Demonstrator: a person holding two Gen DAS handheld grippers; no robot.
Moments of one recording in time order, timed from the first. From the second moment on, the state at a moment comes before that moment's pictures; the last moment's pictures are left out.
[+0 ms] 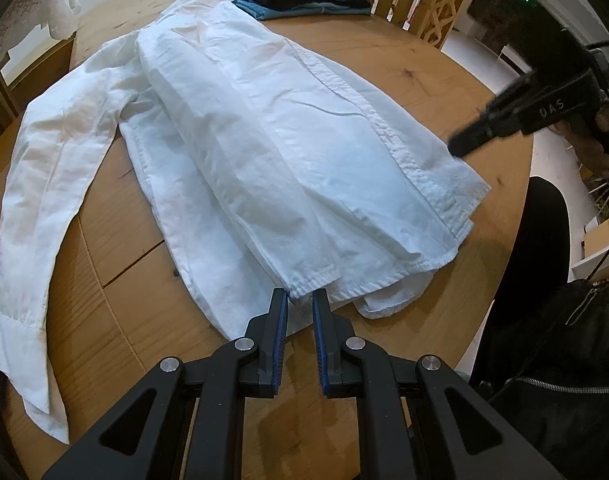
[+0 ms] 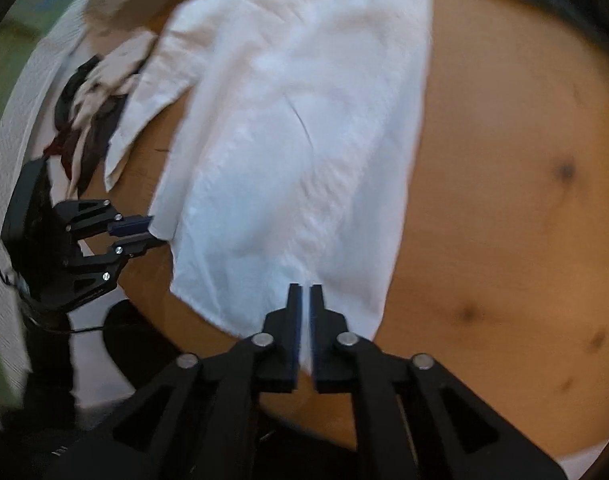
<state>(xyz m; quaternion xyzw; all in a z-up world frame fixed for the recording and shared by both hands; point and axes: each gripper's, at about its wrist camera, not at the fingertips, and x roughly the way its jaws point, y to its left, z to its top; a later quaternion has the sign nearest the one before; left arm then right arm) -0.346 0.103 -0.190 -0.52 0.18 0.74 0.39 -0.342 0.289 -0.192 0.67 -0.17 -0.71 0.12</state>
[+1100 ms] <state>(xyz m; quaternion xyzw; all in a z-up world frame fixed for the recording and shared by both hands) -0.333 0.103 -0.185 -0.52 0.19 0.74 0.39 -0.328 0.292 -0.190 0.66 -0.11 -0.73 0.10</state>
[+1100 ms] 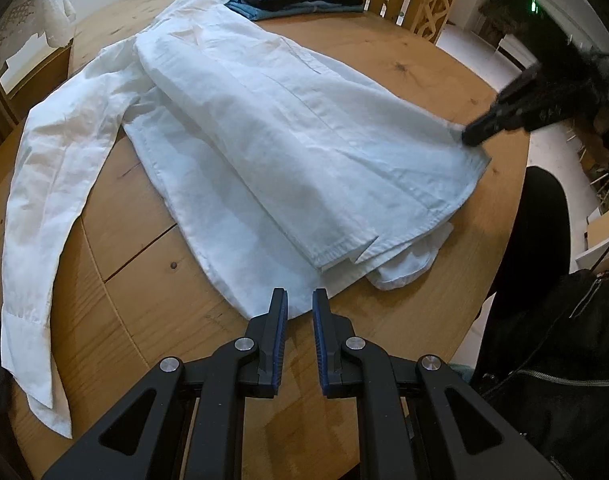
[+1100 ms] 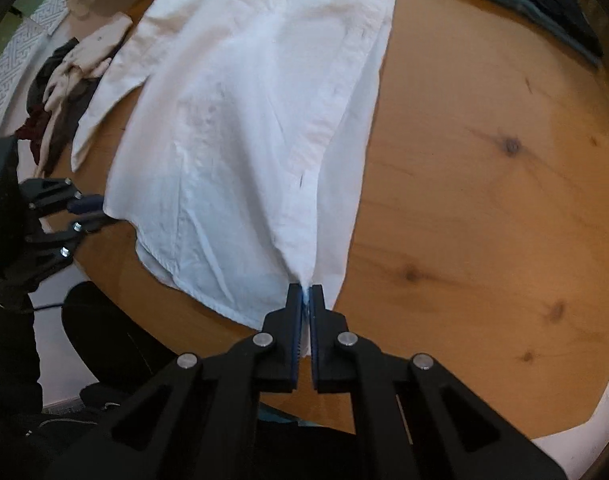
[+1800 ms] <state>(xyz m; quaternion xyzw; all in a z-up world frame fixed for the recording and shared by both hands) -0.325 0.094 -0.188 -0.51 0.18 0.77 0.35 -0.329 0.281 -0.200 0.67 -0.05 -0.74 0.10</state>
